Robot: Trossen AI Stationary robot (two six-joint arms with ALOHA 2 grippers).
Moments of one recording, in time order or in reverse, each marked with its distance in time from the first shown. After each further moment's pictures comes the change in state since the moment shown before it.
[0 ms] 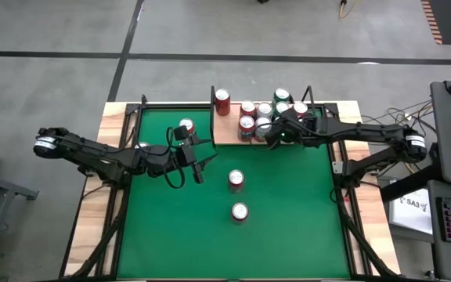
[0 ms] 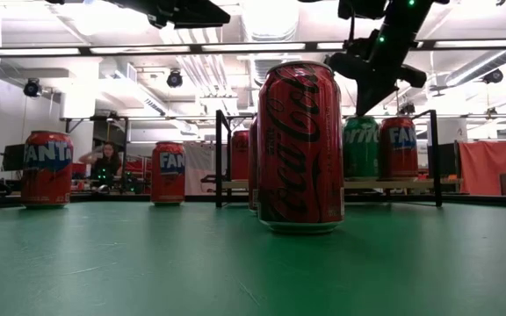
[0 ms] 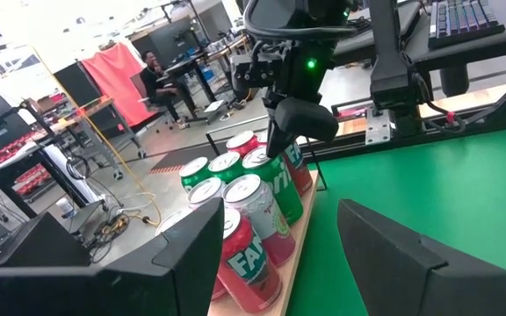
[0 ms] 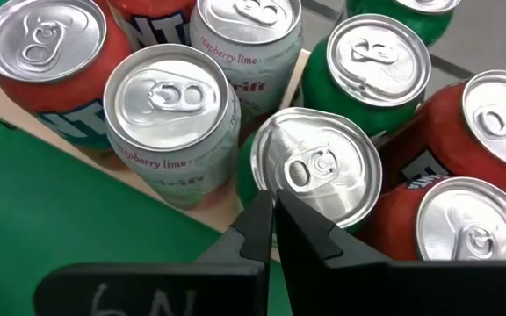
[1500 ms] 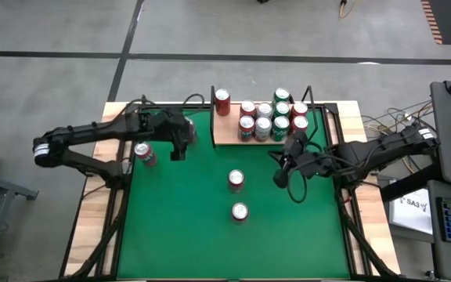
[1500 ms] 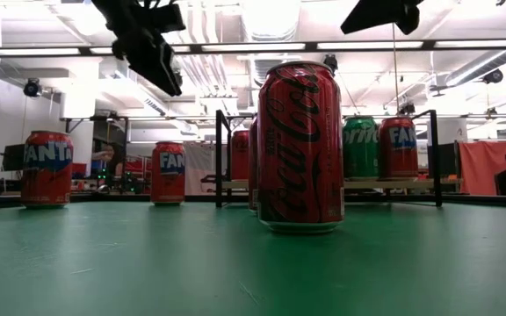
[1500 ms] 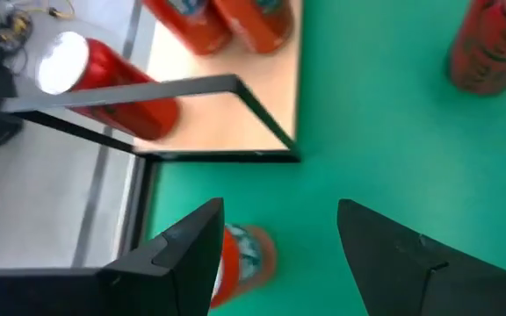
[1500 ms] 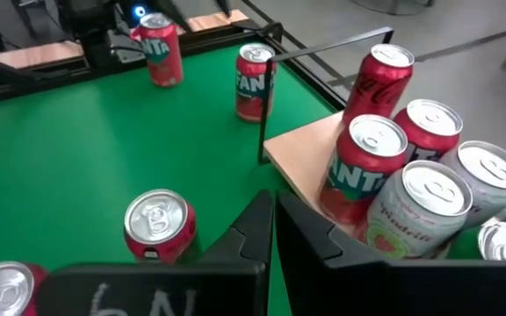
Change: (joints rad) left arm 0.415 0.012 0.327 -1.079 0.369 0.013; right arm 0.488 -0.190 -0.064 0.326 0.113 -0.313
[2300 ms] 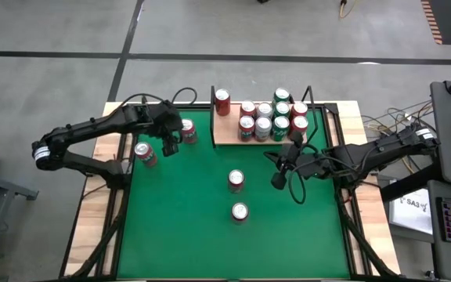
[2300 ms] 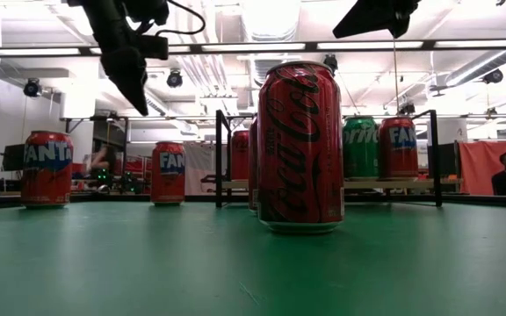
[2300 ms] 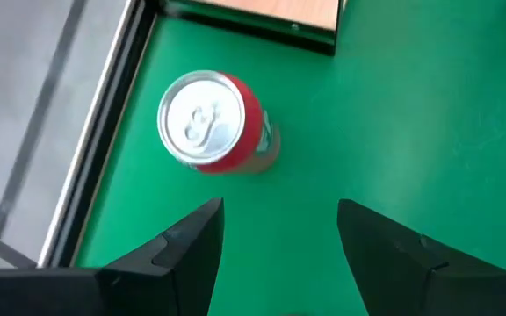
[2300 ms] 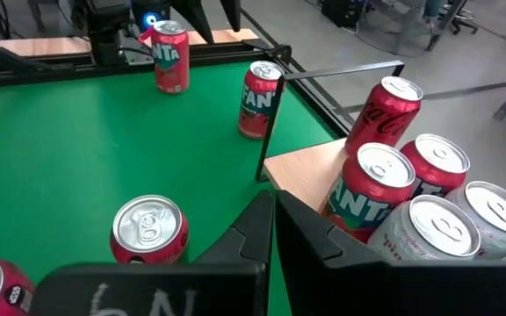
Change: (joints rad) left arm 0.153 -0.003 0.000 -0.237 0.020 -0.188; right arm -0.001 0.001 -0.081 0.175 0.005 -0.177
